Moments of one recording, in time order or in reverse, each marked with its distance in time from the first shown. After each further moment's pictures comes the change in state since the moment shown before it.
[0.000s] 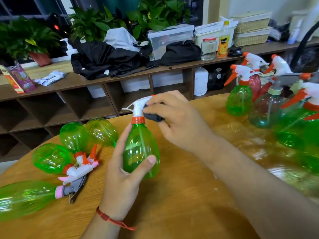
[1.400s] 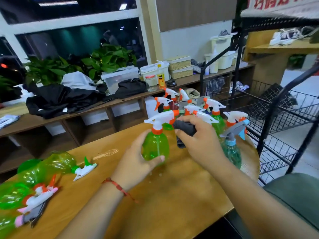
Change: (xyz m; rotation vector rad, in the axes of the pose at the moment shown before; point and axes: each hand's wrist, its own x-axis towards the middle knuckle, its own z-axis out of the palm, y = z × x) left_hand -0.010 0.095 0.132 0.362 -0.514 0.195; right_hand -0.122 -0.054 -0.221 0.301 0.364 0.813
